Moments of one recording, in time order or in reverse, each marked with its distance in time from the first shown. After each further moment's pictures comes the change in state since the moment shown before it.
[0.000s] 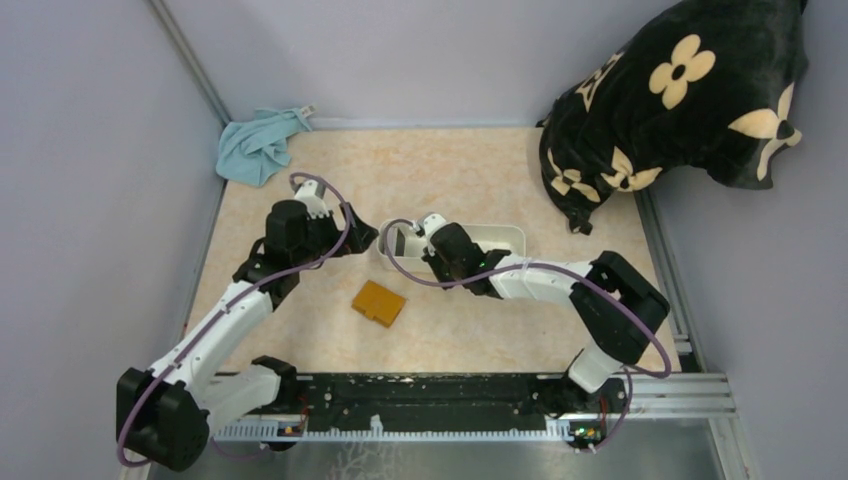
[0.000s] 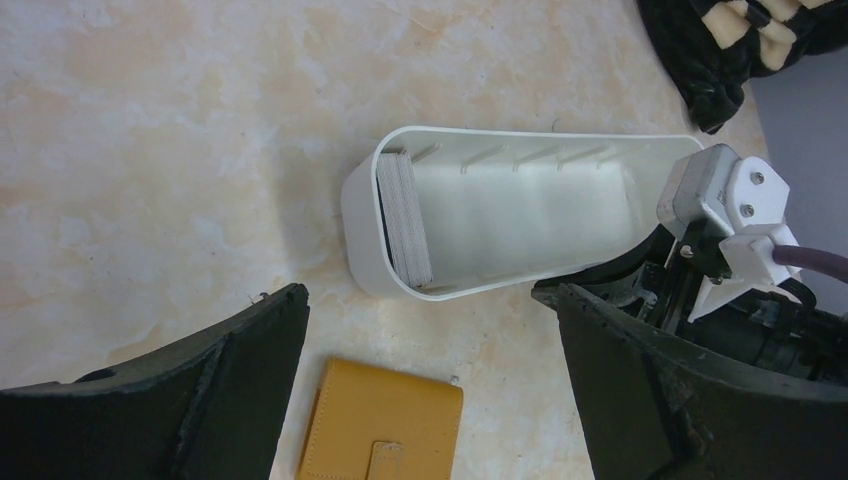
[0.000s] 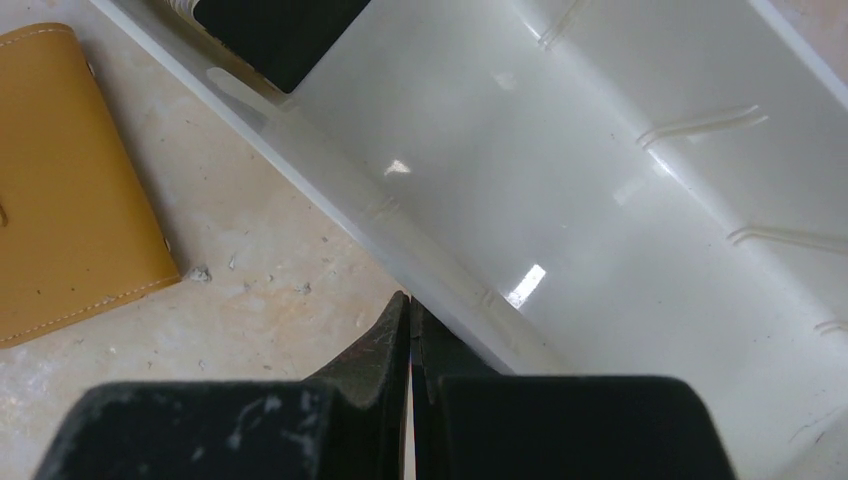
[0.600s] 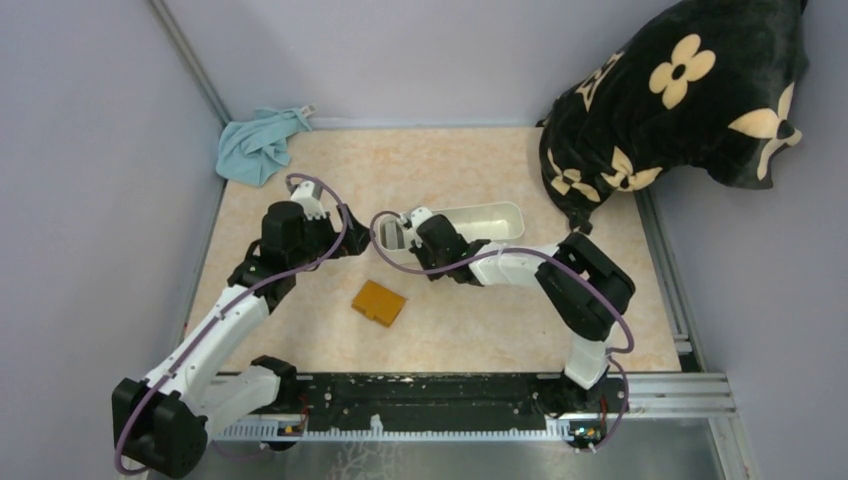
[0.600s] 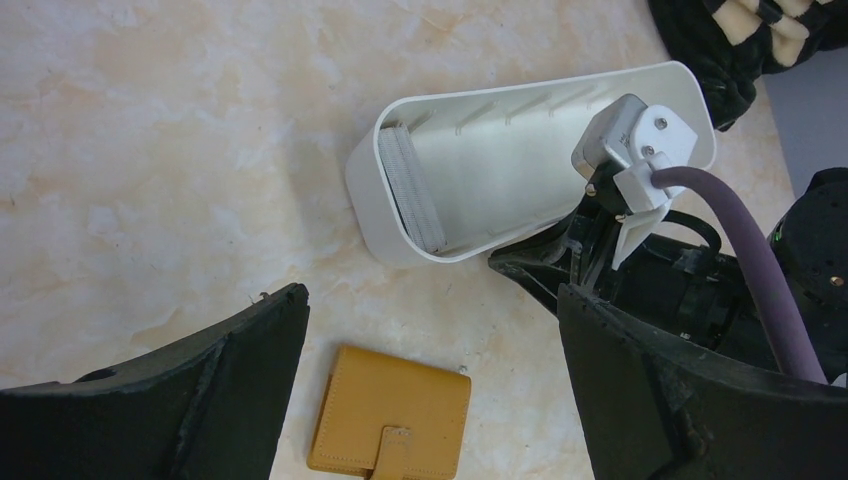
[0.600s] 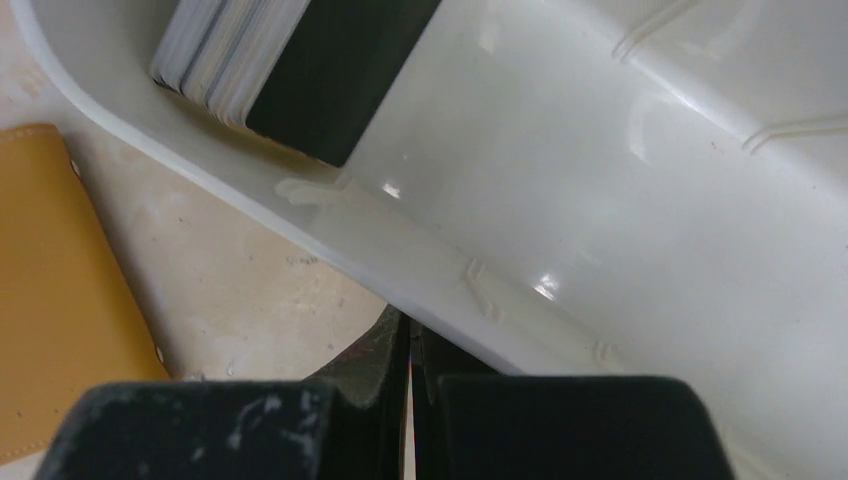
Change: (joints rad) left arm 0.000 -0.045 0.010 -0.063 -0.023 0.021; right arm -0.015 0.191 0.124 0.050 -0.032 0.003
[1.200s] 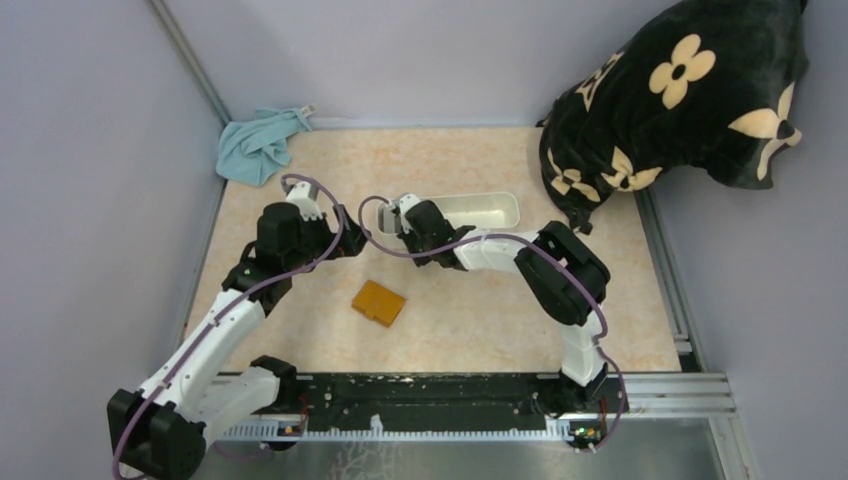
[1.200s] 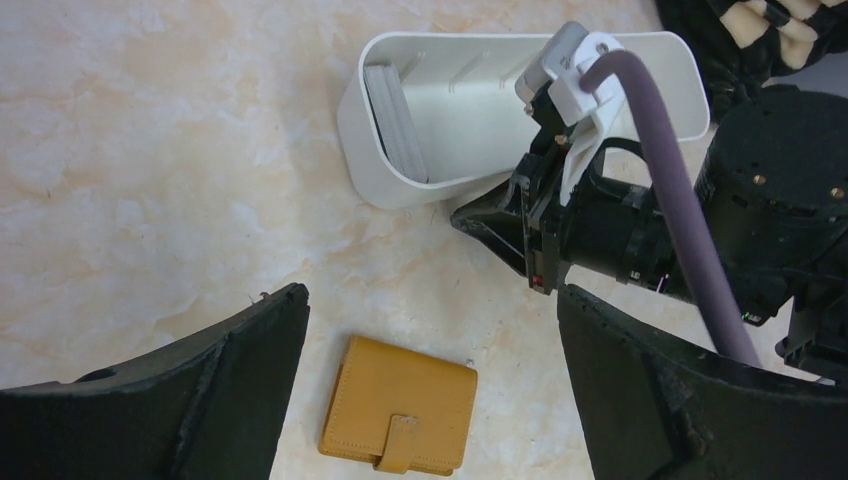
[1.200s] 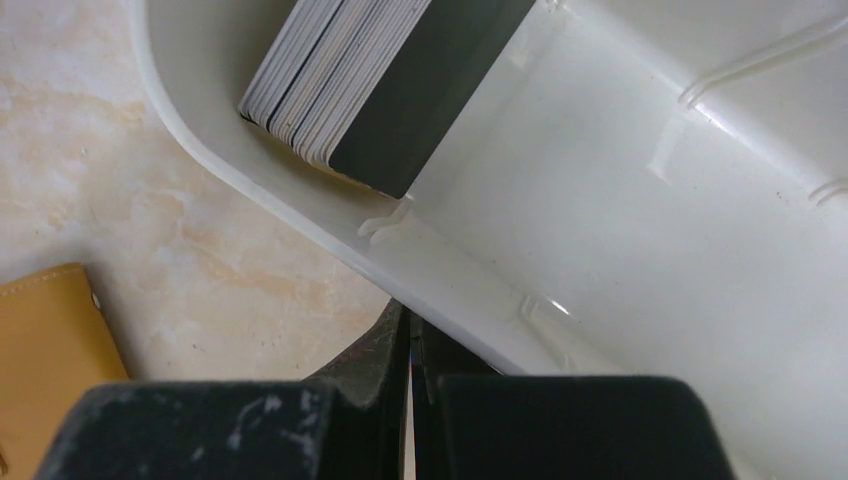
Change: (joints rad) left arm 0.000 -0.041 0.016 -0.051 -0.025 0.013; right arm -0.020 0.152 0.185 -0.001 -0.035 -0.004
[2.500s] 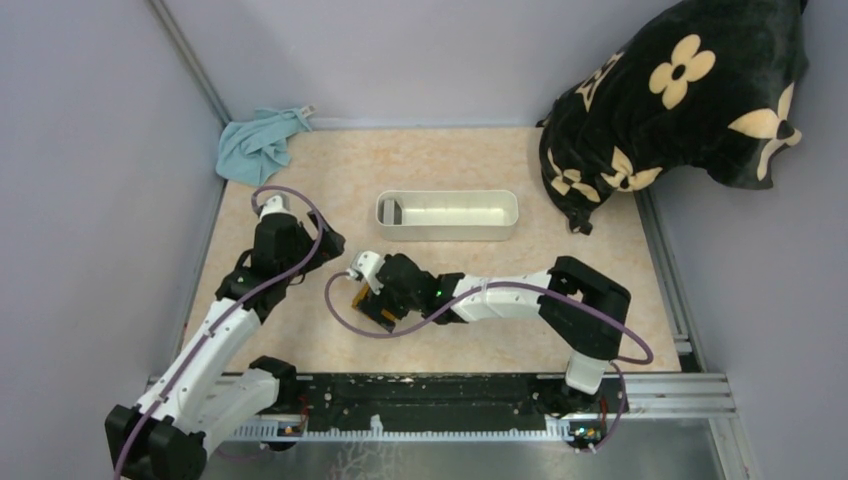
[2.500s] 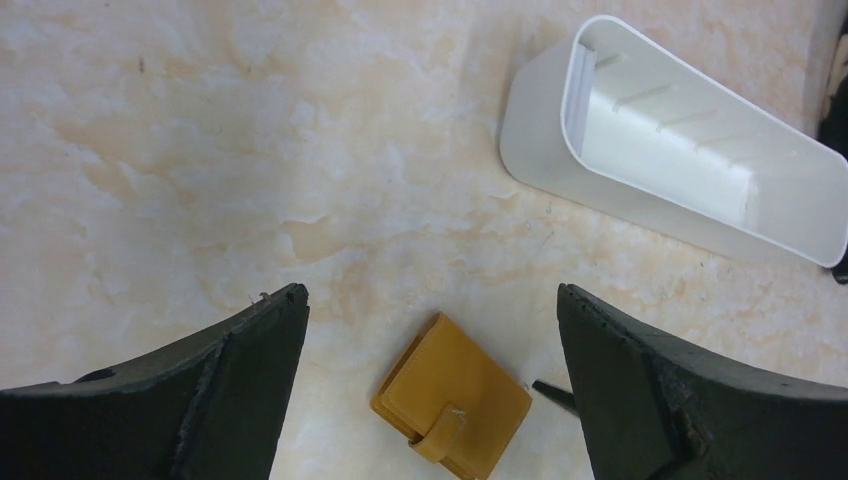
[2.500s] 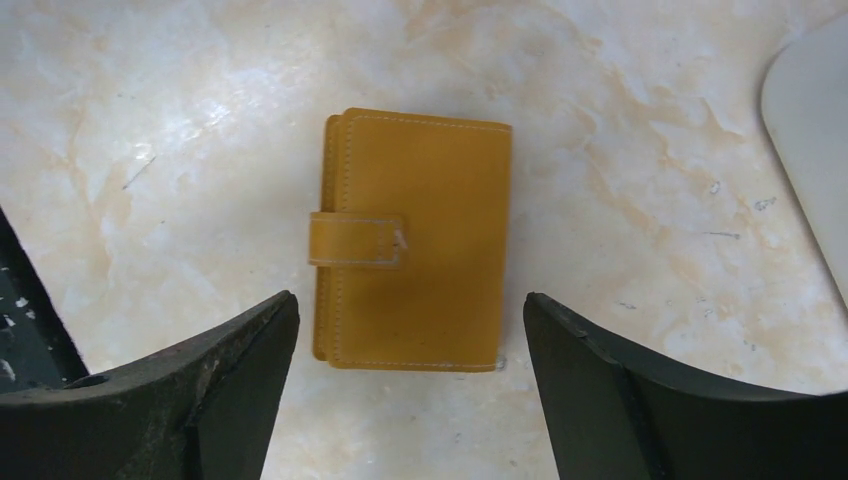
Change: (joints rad) left arm 0.026 -0.059 -0.027 -0.183 -0.299 -0.213; right arm 0.314 -0.190 -0.147 0.040 -0.012 -0.124
